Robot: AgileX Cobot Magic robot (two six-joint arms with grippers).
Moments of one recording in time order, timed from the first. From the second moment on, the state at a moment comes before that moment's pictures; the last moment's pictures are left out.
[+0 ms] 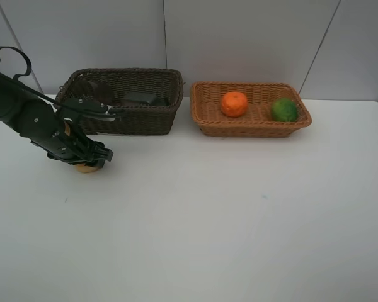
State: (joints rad) left arm -0.25 1.97 -0.85 0.41 0.03 -0.43; right arm -0.05 0.00 -0.52 -0.03 1.06 0.04
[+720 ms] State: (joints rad) left arm -0.25 1.97 -0.85 0.41 0.03 -0.43; right arm -0.05 0.00 -0.52 -0.03 1.06 0.04
